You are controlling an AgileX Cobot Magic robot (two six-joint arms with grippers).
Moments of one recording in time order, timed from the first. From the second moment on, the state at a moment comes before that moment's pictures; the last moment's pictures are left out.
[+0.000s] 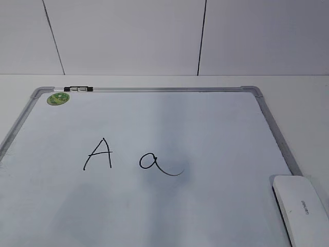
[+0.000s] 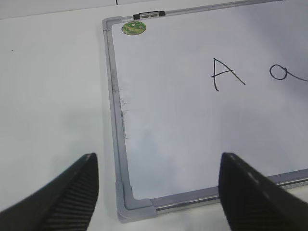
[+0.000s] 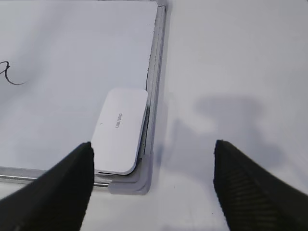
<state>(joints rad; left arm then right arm) -0.03 0.02 -0.52 -0.16 1.11 0.14 0.04 -0.02 -0.50 0.02 1.15 -0.10</state>
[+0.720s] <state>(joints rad) -0.03 0.32 -0.67 -0.09 1.05 0.14 0.04 0.07 -0.70 0.28 1.04 -0.25</state>
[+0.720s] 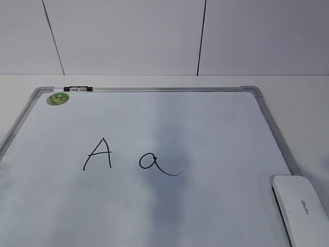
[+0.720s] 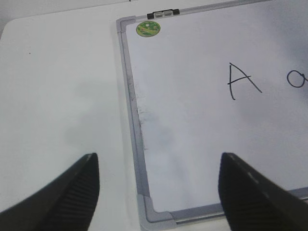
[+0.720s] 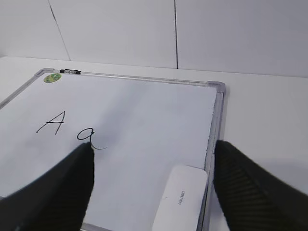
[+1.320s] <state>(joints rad) -0.03 0.55 -0.68 -0.05 0.97 0.14 0.04 0.39 -0.84 0.39 1.08 -0.34</state>
